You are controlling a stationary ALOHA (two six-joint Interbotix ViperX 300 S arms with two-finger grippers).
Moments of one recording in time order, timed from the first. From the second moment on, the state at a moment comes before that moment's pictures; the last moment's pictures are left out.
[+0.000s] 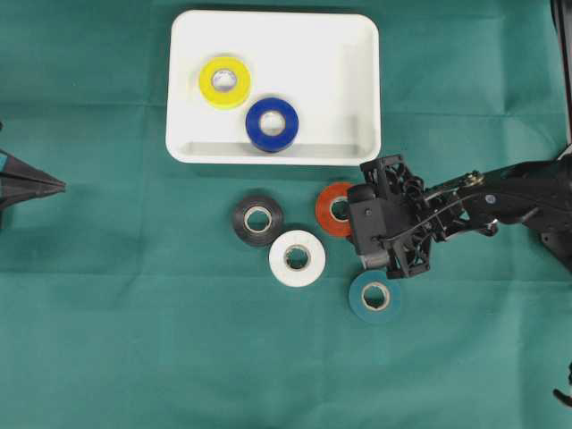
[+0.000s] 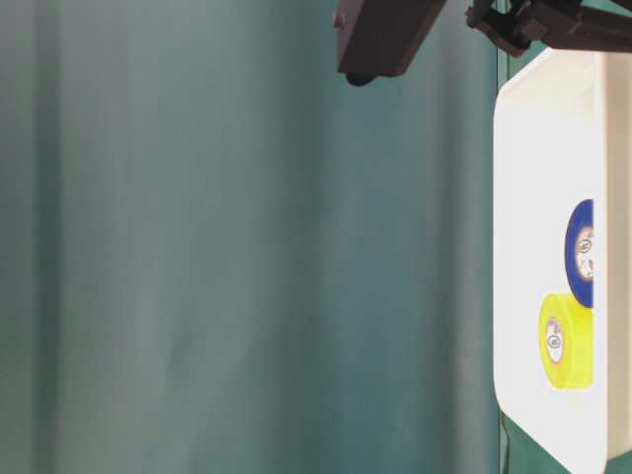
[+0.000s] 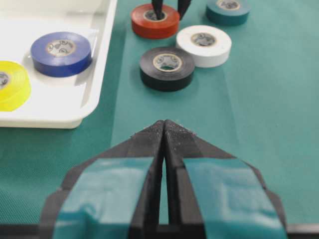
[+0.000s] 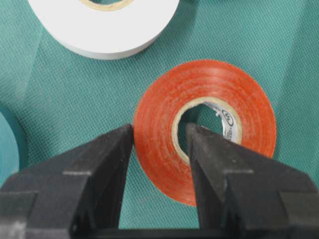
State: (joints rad) left arm -0.02 -1.39 1.56 -0.02 -0.02 -0.01; right arm 0.08 0.02 0.87 -0.55 0.06 0.51
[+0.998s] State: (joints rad) left arm -0.02 -1.39 1.56 -0.02 -0.02 -0.01; right arm 0.10 -0.13 0.82 -0.55 0.17 0.51
